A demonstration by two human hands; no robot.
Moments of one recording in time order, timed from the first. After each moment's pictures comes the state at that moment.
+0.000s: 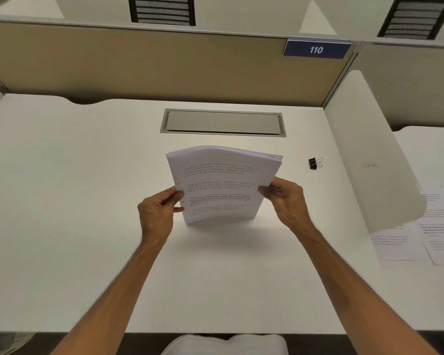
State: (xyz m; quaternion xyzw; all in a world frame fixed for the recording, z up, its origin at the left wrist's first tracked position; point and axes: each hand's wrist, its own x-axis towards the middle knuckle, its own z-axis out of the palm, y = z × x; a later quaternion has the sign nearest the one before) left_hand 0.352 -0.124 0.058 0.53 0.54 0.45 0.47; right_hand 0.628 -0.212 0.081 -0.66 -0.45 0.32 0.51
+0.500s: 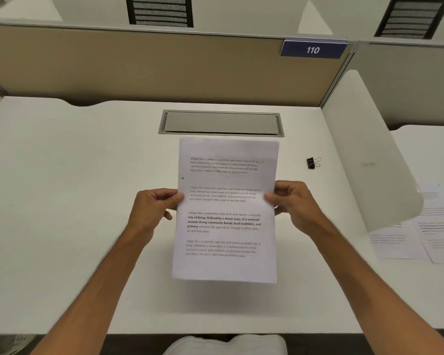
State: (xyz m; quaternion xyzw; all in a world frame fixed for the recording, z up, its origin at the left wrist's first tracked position) left_hand 0.337 -0.112 0.093 0.52 0.52 0.32 0.59; right_hand 0.648 -0.227 0.102 -0.60 -0.36 0.51 0.50
